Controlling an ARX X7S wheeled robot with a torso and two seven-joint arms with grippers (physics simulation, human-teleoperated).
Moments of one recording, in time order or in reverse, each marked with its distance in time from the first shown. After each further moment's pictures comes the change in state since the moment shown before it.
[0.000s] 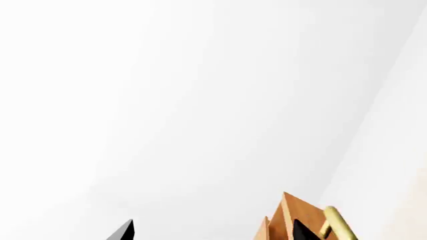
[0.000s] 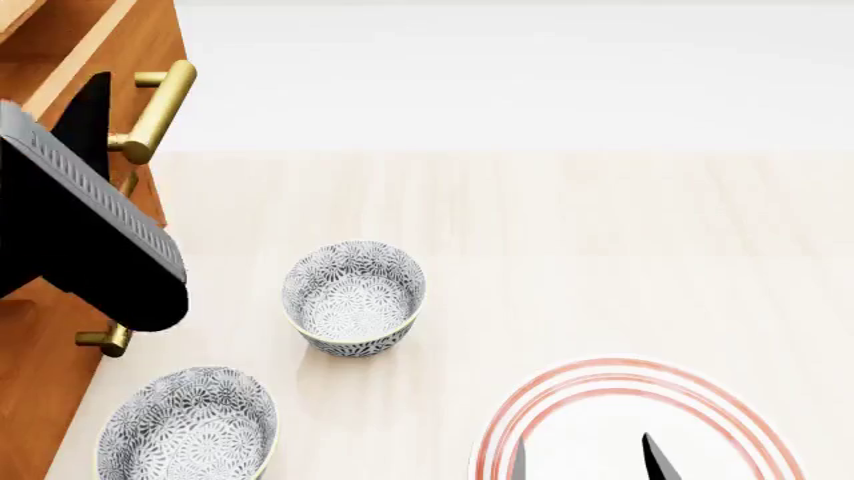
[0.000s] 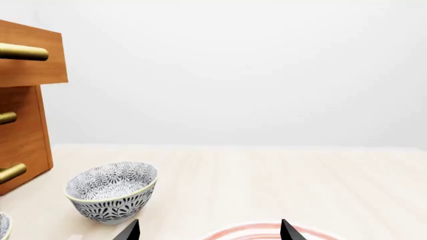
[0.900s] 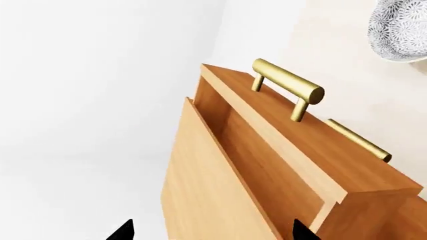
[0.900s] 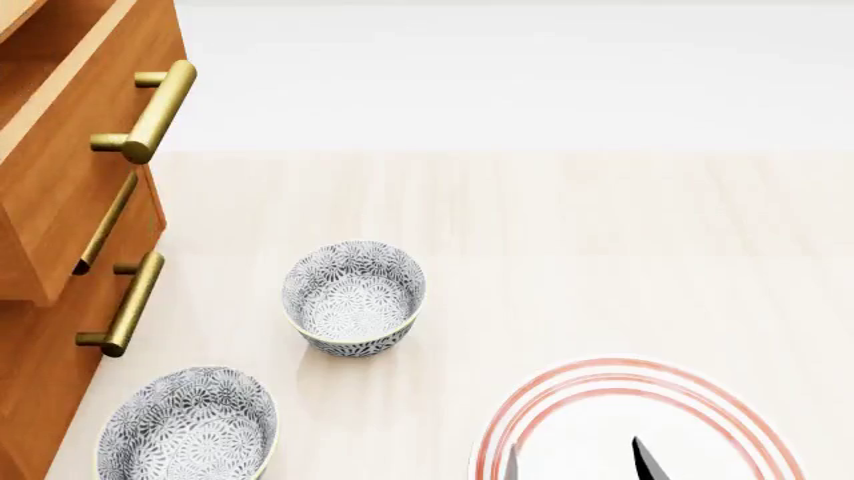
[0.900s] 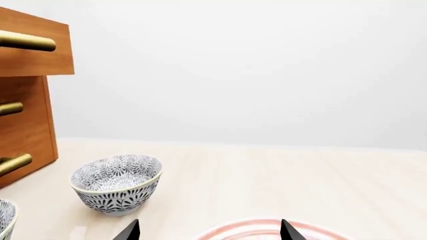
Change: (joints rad) left arm -0.561 -0.220 0.137 -0.449 -0.435 0.083 0.613; right arm 0.008 0.008 -0.026 0.035 -0.011 -0.022 -0.006
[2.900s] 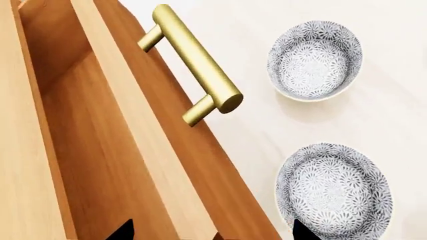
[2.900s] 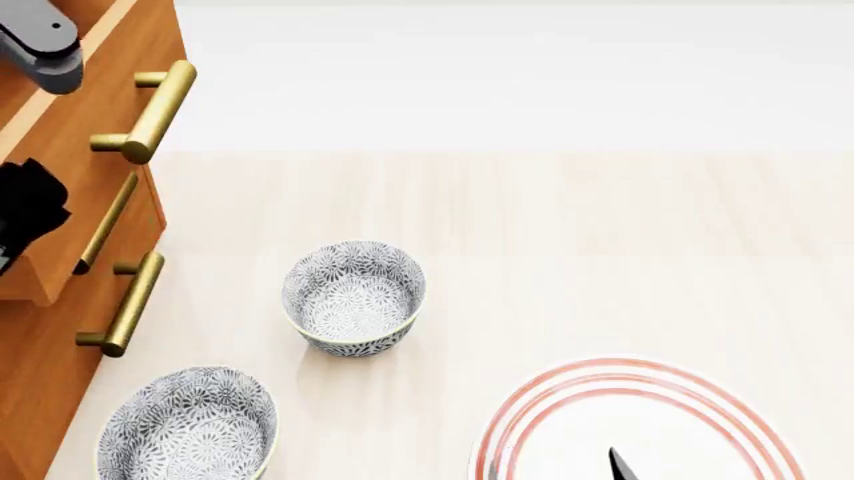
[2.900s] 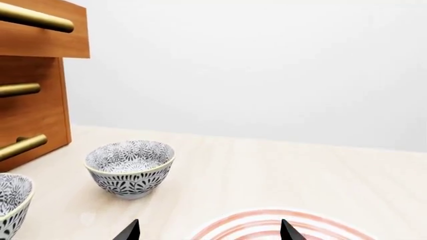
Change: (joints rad) left arm 0.168 0.289 -0.219 -0.609 -0.110 -0.190 0.086; right arm 0.012 0.013 -0.057 0.060 -0.022 -0.038 -0.008
